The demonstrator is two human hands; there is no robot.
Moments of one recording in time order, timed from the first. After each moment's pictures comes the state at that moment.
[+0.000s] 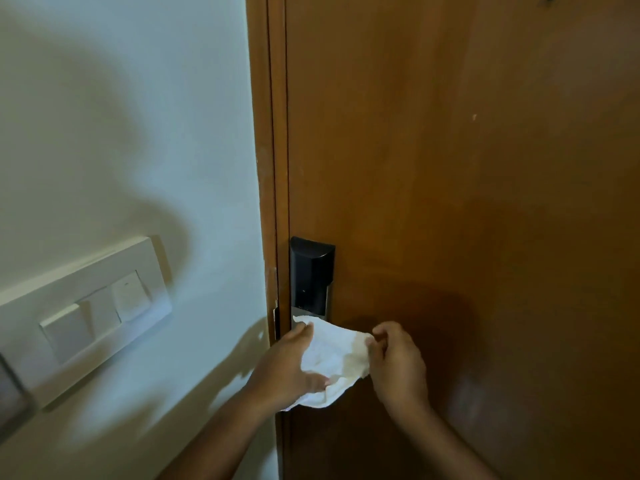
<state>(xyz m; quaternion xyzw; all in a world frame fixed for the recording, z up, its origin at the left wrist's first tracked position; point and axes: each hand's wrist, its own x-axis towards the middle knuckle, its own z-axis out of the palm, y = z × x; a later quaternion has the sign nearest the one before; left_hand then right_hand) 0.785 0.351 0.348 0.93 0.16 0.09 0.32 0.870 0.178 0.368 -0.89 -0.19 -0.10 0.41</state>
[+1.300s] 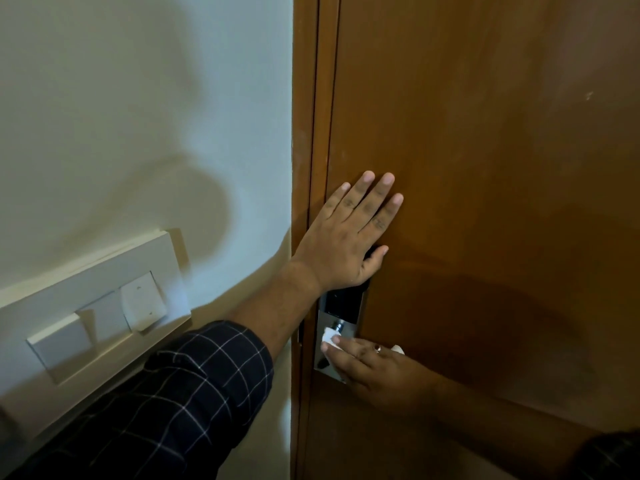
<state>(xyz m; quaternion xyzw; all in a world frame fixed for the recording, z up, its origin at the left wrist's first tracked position) 0.893 0.406 0.472 0.87 -0.08 0.46 -0.16 0.918 0.222 0.348 -0.72 -0.69 -0.10 0.00</state>
